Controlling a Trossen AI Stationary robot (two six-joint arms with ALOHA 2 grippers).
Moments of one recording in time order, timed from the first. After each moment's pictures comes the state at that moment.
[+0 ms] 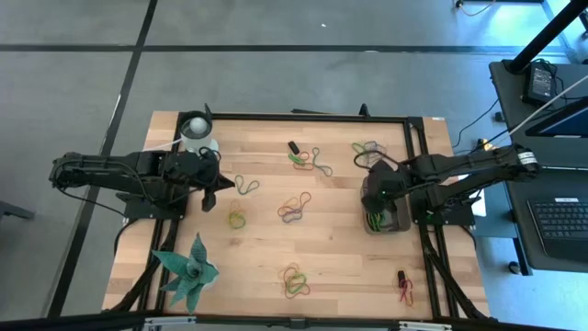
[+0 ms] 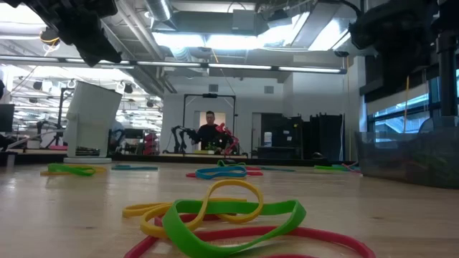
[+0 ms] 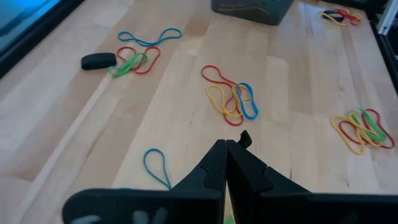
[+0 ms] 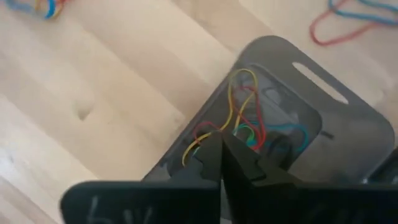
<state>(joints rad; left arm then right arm) 0.01 0.63 0.61 -0.60 -0.09 -0.26 0.13 1.13 0.96 -1.14 0.18 0.95</state>
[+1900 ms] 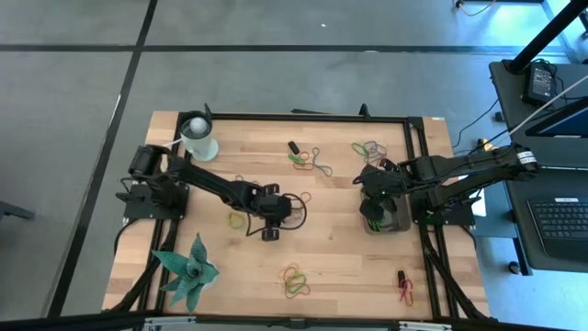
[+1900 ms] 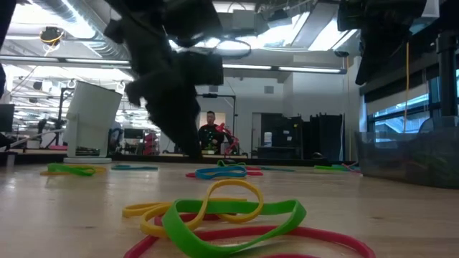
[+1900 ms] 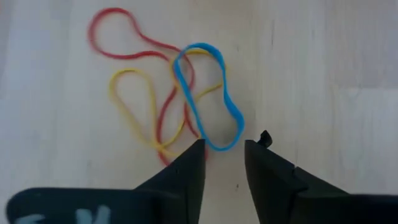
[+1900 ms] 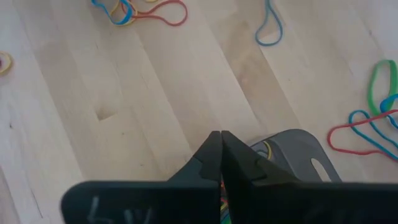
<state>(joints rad) -0.15 1.78 1.02 -0.32 -0.13 -0.17 0.15 1.14 0.96 -0.95 0.24 0.55</state>
